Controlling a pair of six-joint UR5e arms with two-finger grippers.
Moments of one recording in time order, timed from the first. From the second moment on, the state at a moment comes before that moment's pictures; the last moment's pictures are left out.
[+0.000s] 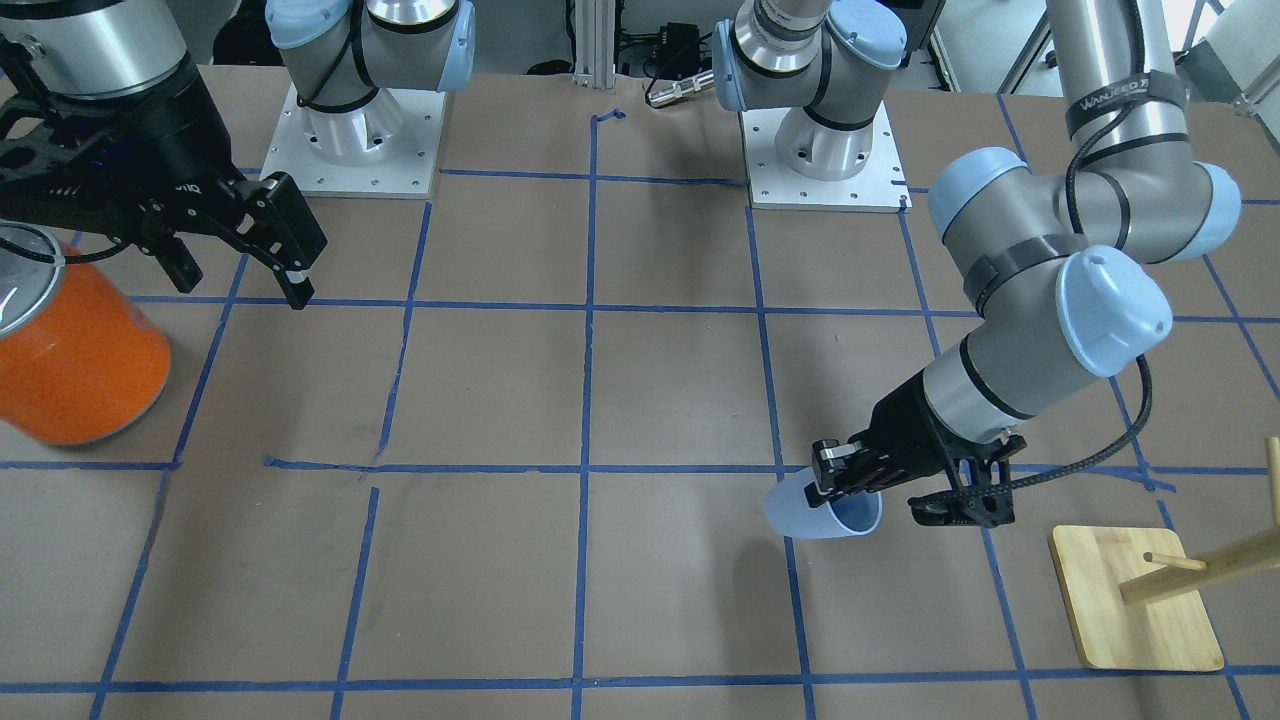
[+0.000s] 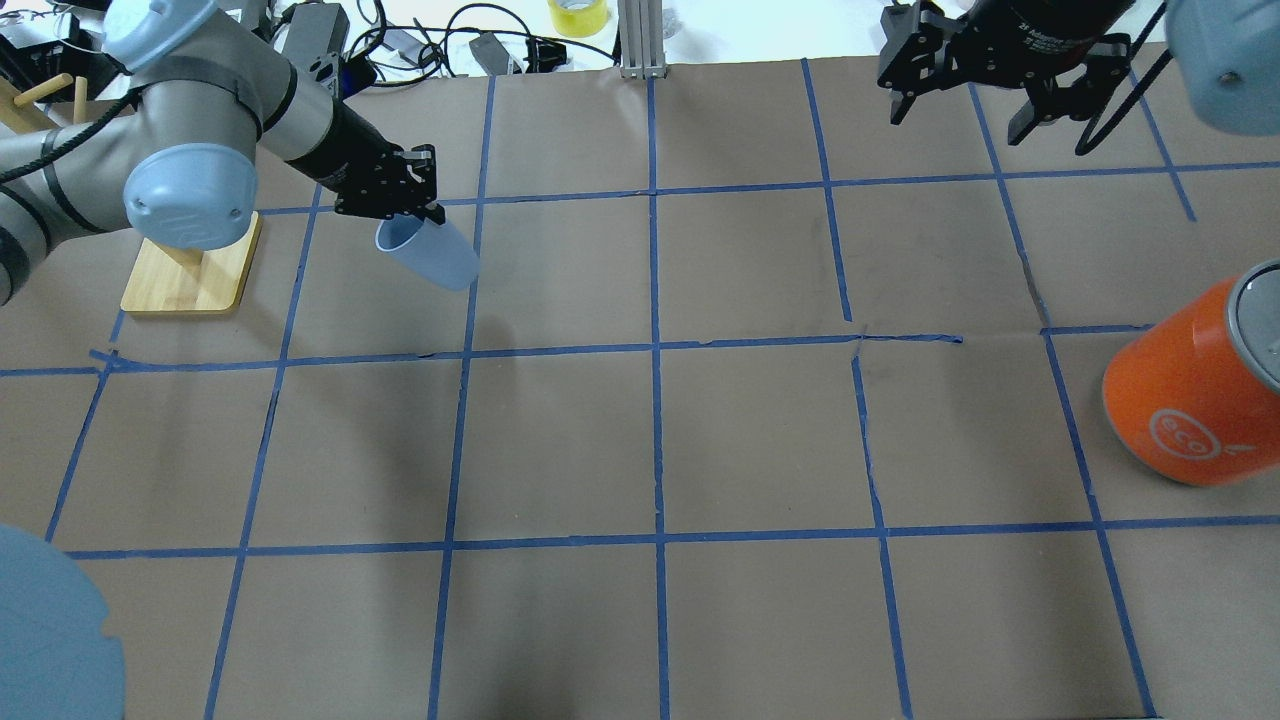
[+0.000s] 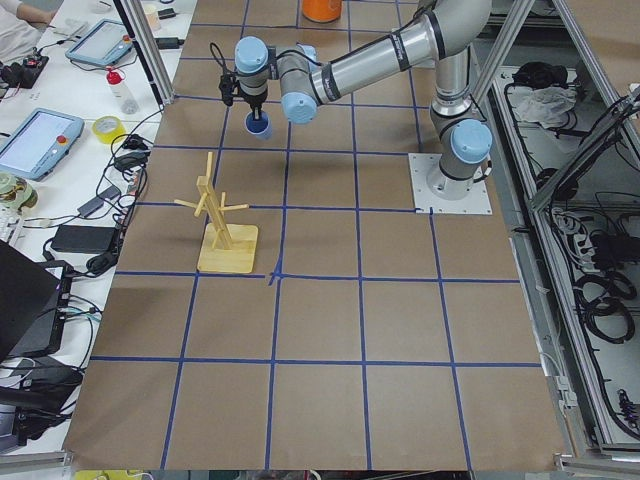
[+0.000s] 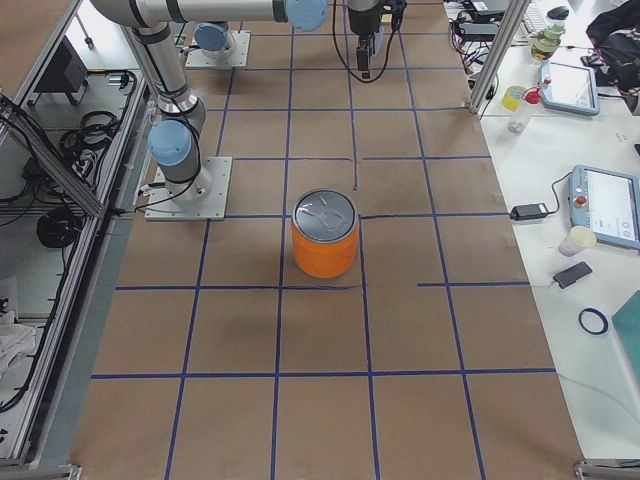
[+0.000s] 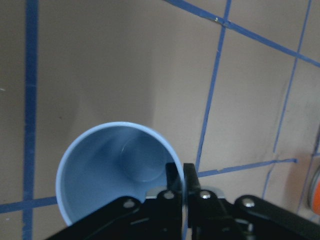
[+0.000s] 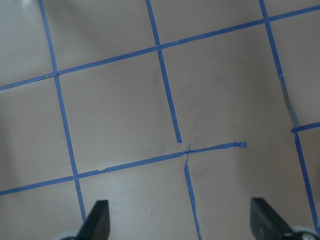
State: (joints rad) left arm -1.42 -1.90 -1.64 -1.09 1.26 0.03; right arm 1.53 -1.55 1.51 -1.73 -1.51 0.18
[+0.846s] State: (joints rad) left arm -1.35 -1.98 -1.55 -1.09 1.47 0.37; right arm 1.53 -1.55 1.51 -1.73 -1.51 0.19
